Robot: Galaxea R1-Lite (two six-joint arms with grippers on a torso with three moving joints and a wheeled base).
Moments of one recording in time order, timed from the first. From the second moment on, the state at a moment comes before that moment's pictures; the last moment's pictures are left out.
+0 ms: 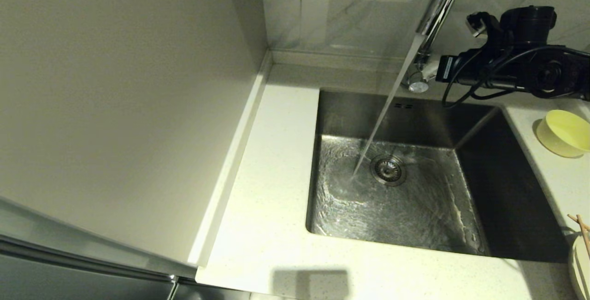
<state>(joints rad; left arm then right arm) 0.00 0.00 0.00 0.00 0.02 -0.02 -0.01 2.11 -1.98 0.00 0.32 0.09</state>
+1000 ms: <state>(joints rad) 0.00 0.00 0.00 0.00 0.02 -0.02 -0.06 2.05 -1.97 0.19 0.42 0.13</state>
